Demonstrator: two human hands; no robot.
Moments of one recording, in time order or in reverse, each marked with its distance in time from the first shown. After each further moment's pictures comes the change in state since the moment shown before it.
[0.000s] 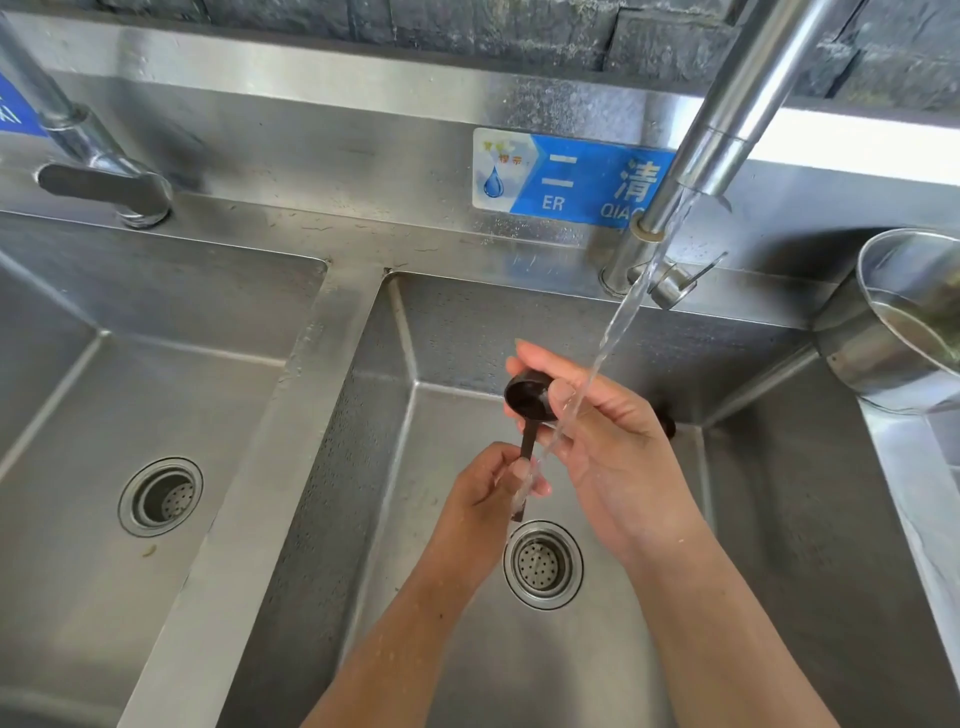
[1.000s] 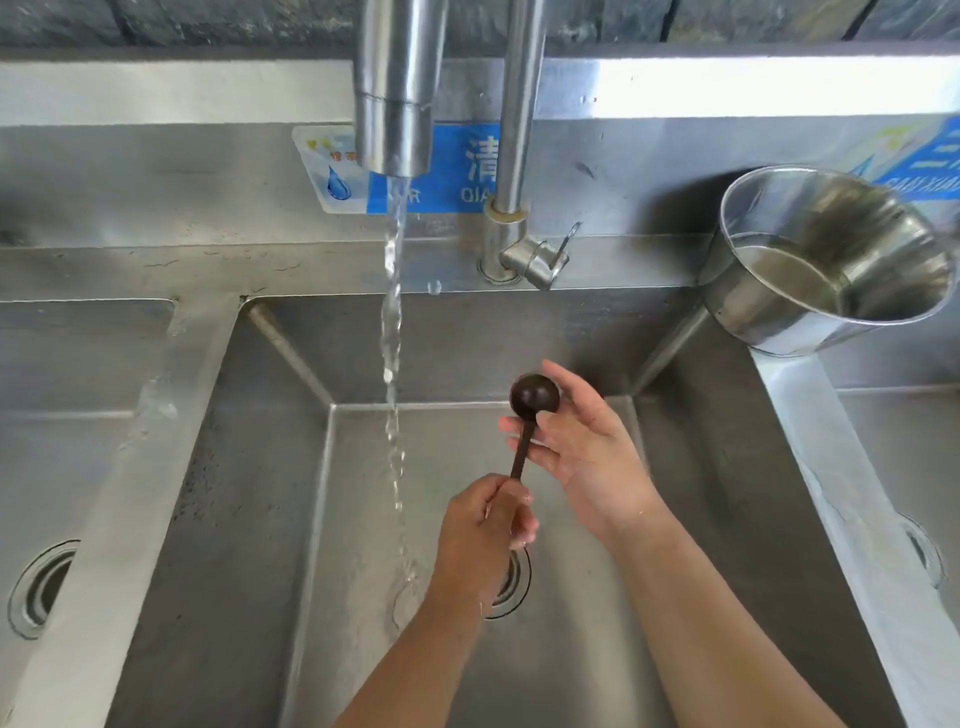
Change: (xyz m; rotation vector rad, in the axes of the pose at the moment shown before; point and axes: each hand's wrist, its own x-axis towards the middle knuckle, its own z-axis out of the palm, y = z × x) left_hand 0.029 -0.048 0.085 -0.048 -0.023 -0.135; right_hand 0.011 0.036 -0.113 0.207 0.275 0.159
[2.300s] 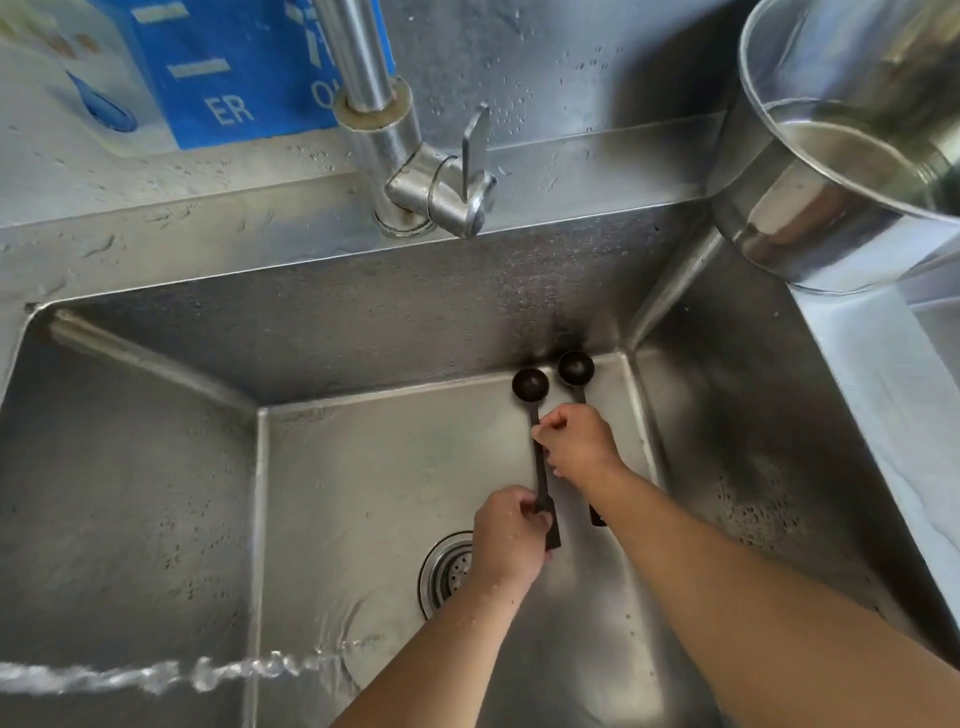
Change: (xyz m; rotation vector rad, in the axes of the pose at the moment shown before) left_hand 0.080 -0.094 0.060 0.521 0.003 -0.342; right_hand 0.117 0.109 -0.127 -0.932 0.375 0.320
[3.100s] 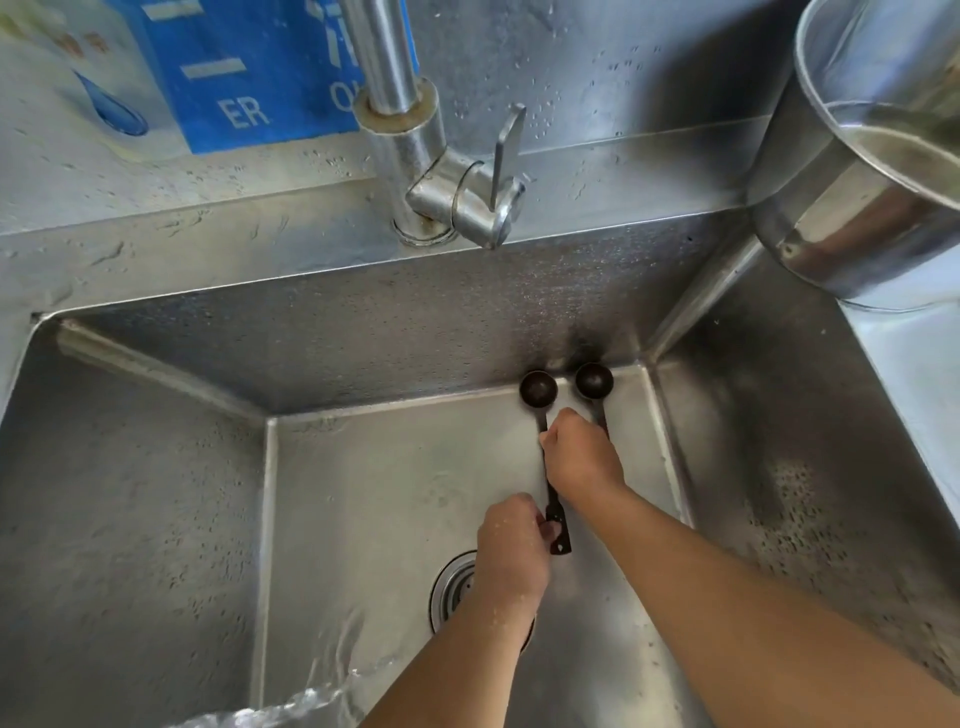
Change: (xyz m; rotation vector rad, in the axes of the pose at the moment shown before) left_hand 0.024 -0.008 -0.004 0.460 0.066 0.104; right_hand 0.007 -0.008 0.019 -0.426 0.061 -0.111
